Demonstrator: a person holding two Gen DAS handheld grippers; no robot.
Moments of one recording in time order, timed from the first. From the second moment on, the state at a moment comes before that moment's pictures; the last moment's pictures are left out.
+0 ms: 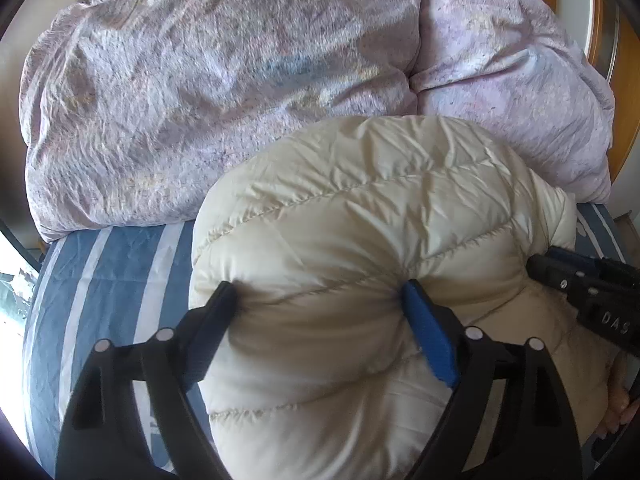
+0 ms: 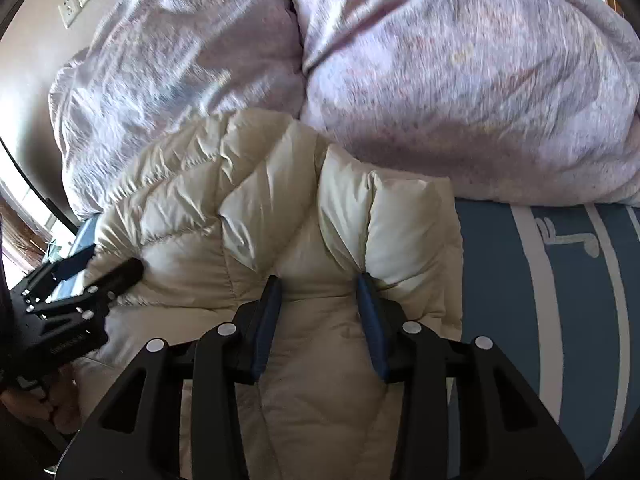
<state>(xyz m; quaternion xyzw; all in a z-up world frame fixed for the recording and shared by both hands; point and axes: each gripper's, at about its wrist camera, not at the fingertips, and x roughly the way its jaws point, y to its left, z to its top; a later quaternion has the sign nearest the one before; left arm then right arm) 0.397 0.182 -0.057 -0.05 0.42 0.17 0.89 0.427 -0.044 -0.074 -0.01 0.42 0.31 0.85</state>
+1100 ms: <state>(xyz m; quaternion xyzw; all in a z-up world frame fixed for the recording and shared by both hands) 0.328 0.182 -0.055 -0.13 0.40 0.19 0.88 0.372 -0.080 -0.055 -0.04 0.39 0.28 0.87</state>
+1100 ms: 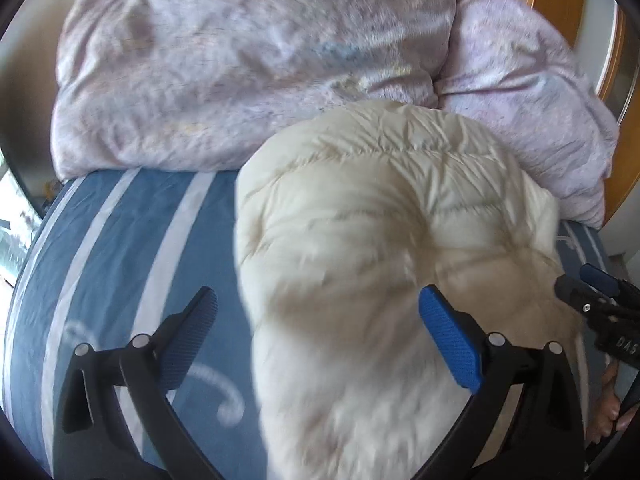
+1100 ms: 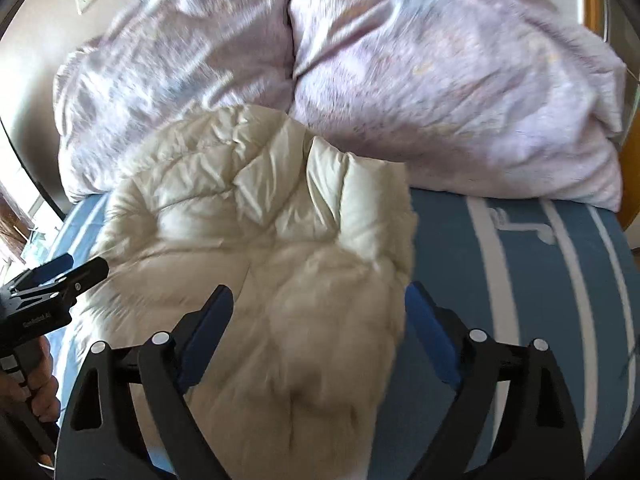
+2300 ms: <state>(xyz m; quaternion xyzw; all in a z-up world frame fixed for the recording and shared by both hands) 0.132 0.079 -0.031 -0.15 0.42 0.14 0.88 0.187 -0.148 -0.049 -0.03 0.45 0.30 0.84</state>
